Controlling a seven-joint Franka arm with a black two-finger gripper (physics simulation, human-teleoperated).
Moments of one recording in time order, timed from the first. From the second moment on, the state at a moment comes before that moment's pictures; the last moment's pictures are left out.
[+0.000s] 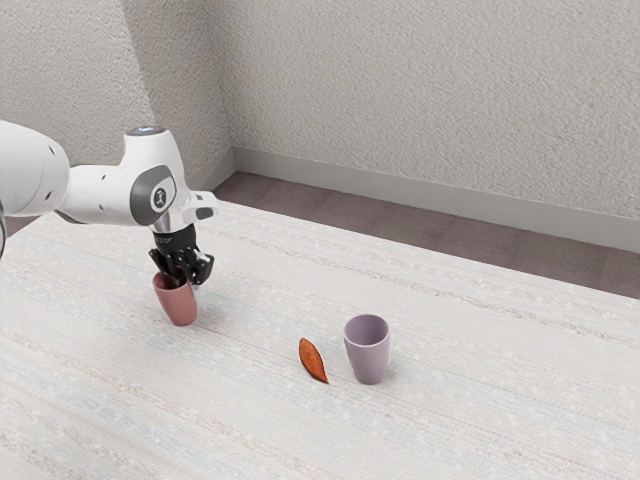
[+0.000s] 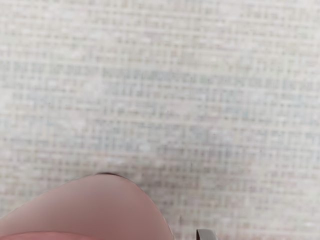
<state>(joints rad) 0.13 0.39 0.08 -1.87 -0.06 2.21 0.18</state>
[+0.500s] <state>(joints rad) 0.07 0.24 0.09 -1.89 0.03 2.12 0.16</state>
